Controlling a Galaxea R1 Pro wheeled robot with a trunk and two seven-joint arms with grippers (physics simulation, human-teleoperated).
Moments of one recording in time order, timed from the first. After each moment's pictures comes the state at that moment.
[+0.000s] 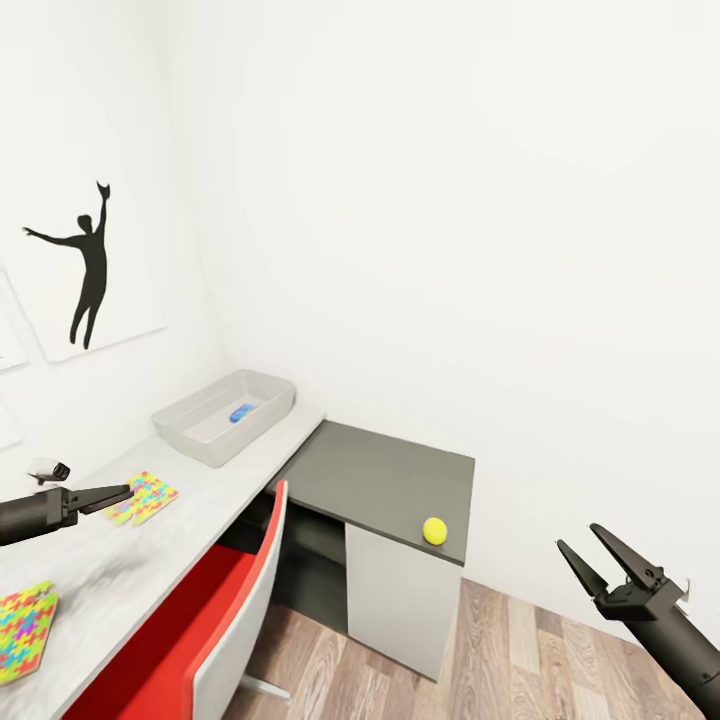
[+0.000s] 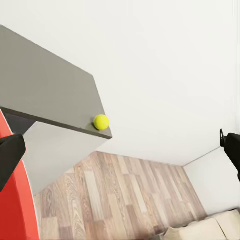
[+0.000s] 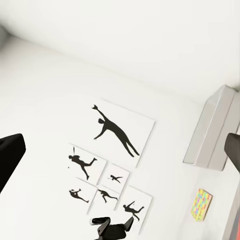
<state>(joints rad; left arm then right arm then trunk) -0.62 0.65 0.24 -0.79 0.23 0.76 -1.57 0.02 -0.08 -0.57 -1.58 -1.17 0.94 0.81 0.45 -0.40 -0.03</state>
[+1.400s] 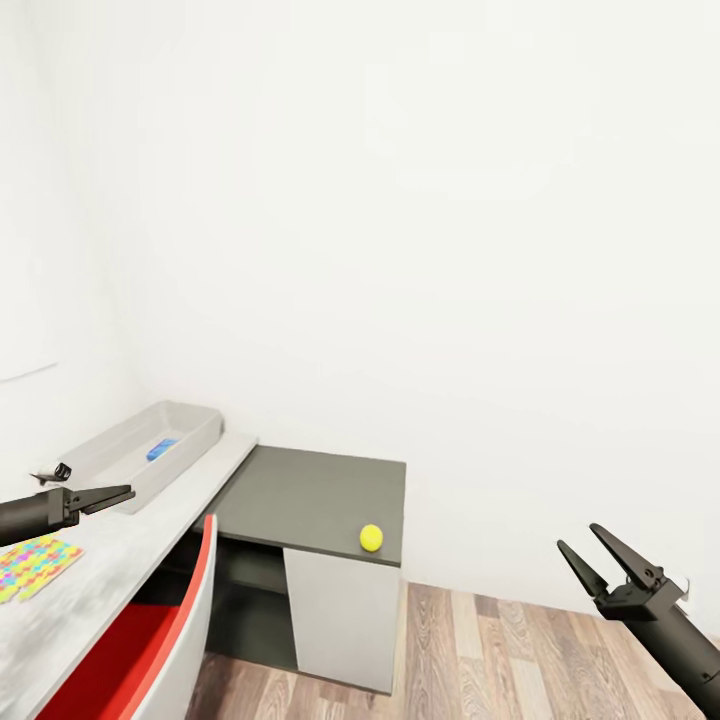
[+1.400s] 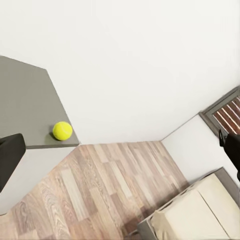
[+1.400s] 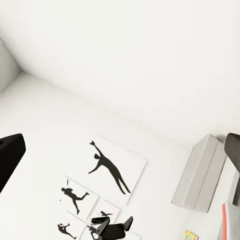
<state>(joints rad) -0.62 0.65 0.24 -0.79 0.23 0.76 -1.57 0.02 -0.08 -0.57 -1.57 -1.17 0.94 0.81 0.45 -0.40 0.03</state>
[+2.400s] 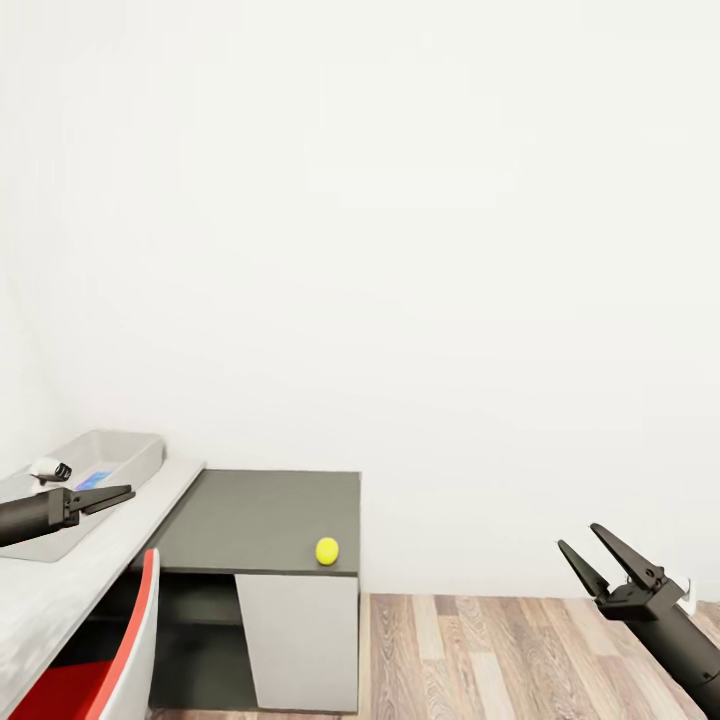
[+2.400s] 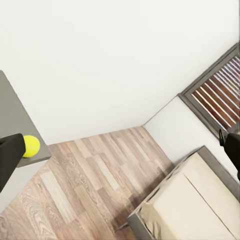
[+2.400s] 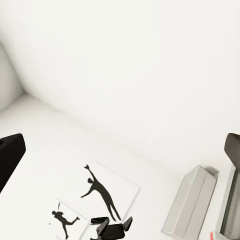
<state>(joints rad) -0.62 0.65 0.24 -0.79 0.22 0.76 -1.57 0.02 -0.09 -0.57 -1.57 -1.17 0.94 0.81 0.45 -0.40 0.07</state>
